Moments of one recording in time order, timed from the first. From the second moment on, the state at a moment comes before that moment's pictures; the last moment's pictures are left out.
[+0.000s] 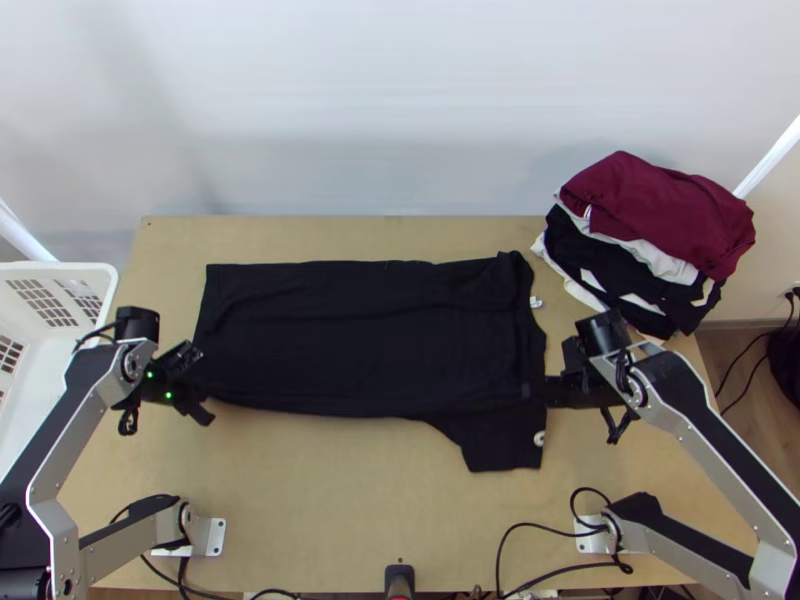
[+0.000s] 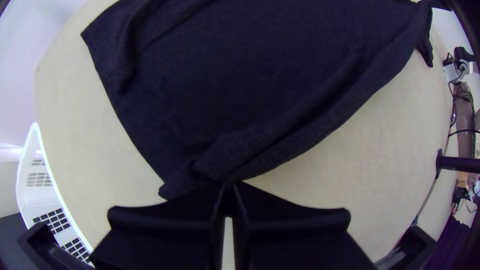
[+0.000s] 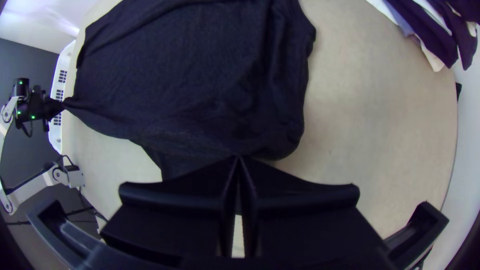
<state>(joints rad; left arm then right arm) 0.15 1.23 0.84 -0.89 0.11 0.79 0.36 1.12 0.89 -0.96 -0.20 0.33</state>
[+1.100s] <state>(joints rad) 0.10 1.81 1.52 -0.83 0.11 0.68 0.20 1.74 1.56 -0.84 -0.17 0.27</state>
